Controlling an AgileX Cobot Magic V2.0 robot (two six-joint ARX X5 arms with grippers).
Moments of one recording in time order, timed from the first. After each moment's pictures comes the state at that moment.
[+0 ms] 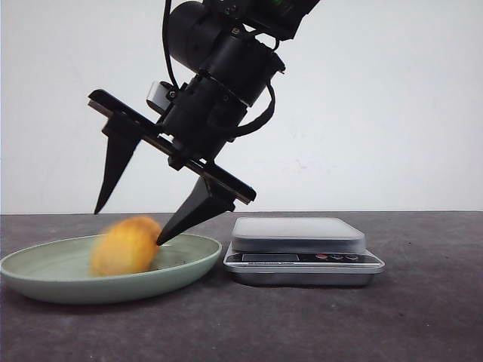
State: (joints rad) left arm -0.66 0.65 1.90 -1.43 -0.16 -0.18; right arm 0.81 1.95 1.41 -0.38 -0.37 0.62
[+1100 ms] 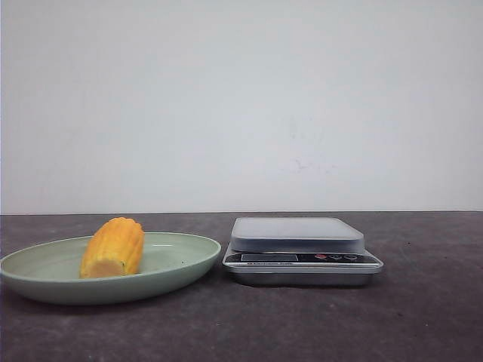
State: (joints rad) left arm -0.66 0.65 1.70 -1.43 -0.16 -0.18; right arm 0.78 0.75 1.17 -0.35 0.18 -0.06
